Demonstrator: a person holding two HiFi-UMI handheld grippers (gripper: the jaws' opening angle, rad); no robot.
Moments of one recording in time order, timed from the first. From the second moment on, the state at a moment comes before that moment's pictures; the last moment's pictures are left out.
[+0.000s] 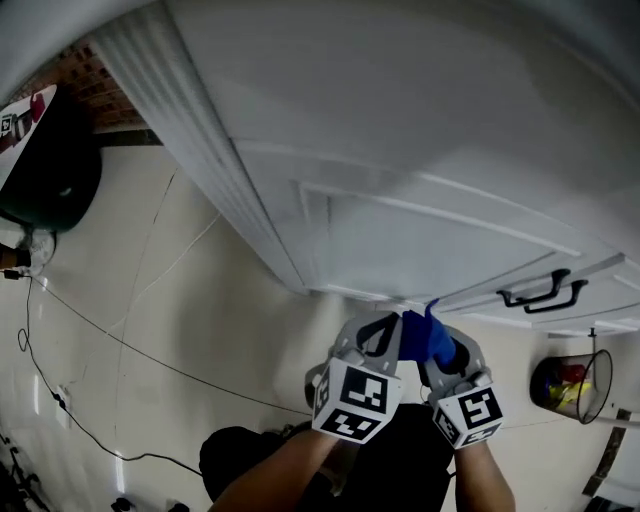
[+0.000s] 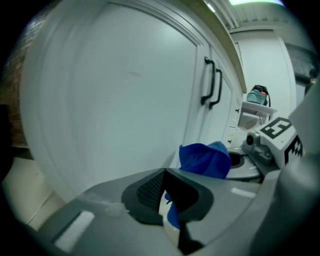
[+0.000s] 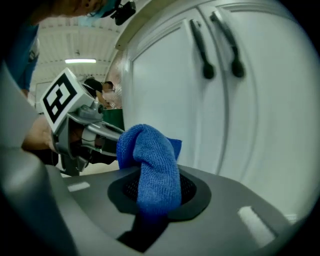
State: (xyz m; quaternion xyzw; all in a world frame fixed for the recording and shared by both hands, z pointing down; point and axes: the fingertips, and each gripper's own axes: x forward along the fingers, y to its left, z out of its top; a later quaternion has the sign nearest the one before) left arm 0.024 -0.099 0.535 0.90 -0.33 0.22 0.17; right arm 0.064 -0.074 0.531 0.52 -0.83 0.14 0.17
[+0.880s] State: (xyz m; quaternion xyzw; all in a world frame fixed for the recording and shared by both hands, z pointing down) left arm -0.199 -0.142 0.538 0.81 -0.50 0.18 0.24; right arm -0.134 -0.164 0.666 0.49 -0.82 0.16 0.26
